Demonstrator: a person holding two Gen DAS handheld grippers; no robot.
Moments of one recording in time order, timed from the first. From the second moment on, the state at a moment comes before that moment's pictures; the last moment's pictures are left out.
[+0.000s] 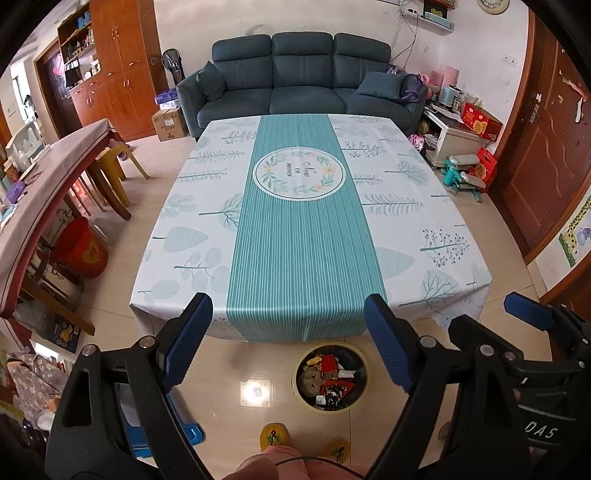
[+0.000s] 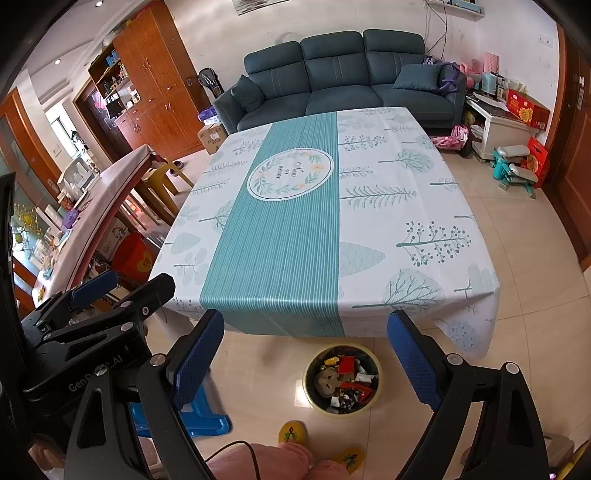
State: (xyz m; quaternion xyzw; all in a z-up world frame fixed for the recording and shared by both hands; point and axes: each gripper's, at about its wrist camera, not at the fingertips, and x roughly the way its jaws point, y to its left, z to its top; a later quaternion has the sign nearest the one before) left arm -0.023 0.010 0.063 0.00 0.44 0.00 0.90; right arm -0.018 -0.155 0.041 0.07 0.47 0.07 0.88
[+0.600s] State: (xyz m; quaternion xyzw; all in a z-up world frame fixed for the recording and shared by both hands) left arm -0.037 0.004 0.061 0.00 0.44 0.01 0.90; right arm -0.034 -0.166 0.032 0.07 0.47 0.08 0.88
